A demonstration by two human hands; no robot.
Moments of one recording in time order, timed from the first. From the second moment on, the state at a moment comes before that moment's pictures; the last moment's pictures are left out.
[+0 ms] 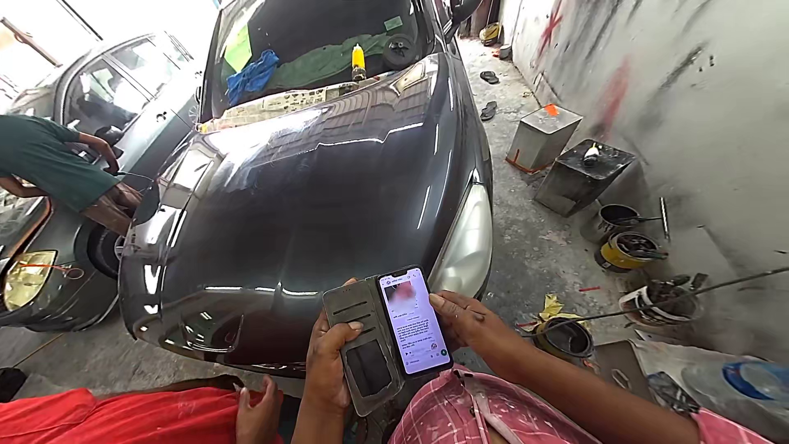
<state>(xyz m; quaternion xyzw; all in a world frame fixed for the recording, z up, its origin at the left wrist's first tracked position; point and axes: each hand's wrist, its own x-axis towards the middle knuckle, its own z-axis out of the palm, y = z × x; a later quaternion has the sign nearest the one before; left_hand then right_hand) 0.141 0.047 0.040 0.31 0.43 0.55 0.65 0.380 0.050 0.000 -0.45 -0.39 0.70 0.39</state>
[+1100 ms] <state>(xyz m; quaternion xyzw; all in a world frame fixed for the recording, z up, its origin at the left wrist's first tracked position) 0.136 0.048 0.037 0.31 0.44 0.54 0.65 0.376 0.051 0.001 -0.46 -0.39 0.70 0.38</state>
